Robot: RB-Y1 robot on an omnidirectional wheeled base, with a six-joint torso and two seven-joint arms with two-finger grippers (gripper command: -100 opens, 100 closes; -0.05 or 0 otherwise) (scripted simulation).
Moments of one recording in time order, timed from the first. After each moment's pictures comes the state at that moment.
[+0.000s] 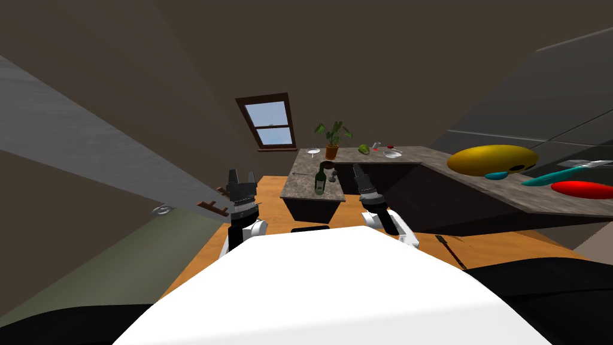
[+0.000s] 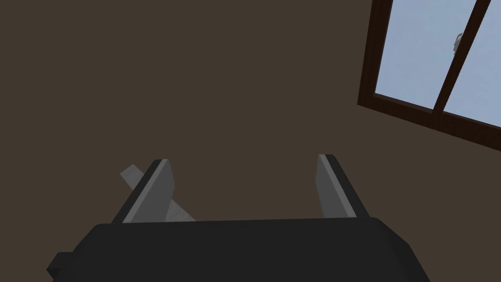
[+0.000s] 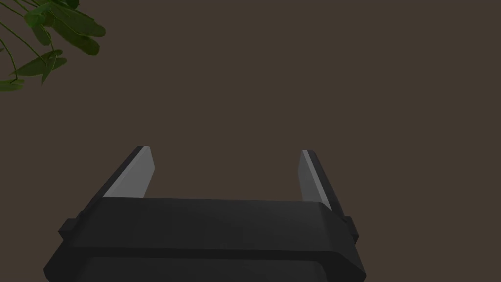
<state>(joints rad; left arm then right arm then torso) 0.49 0.03 0.02 -2.23 0.05 -0.54 0.11 0.44 -0.29 -0.09 -2.08 0.12 -0.58 0.20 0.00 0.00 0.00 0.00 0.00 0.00</state>
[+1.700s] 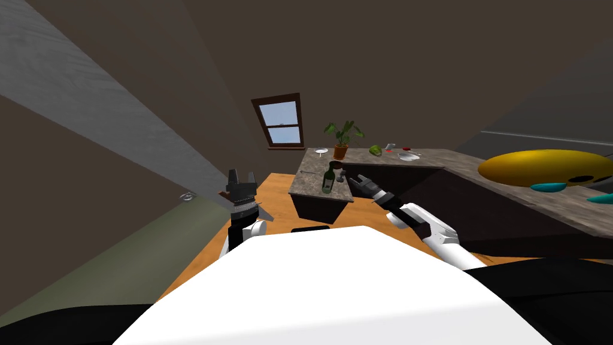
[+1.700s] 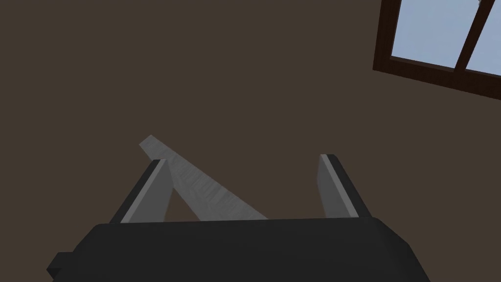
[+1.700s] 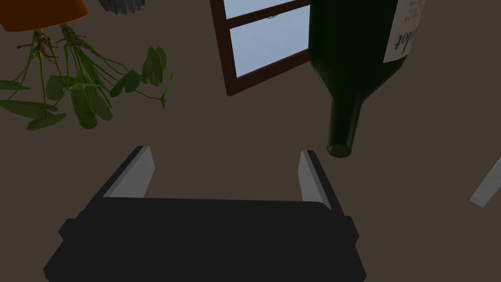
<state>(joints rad) 0.49 0.03 0.02 -2.23 0.05 -0.54 0.11 0.43 -0.75 -0.13 -1.78 0.36 -0.55 0.32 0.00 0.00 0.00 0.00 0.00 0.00</state>
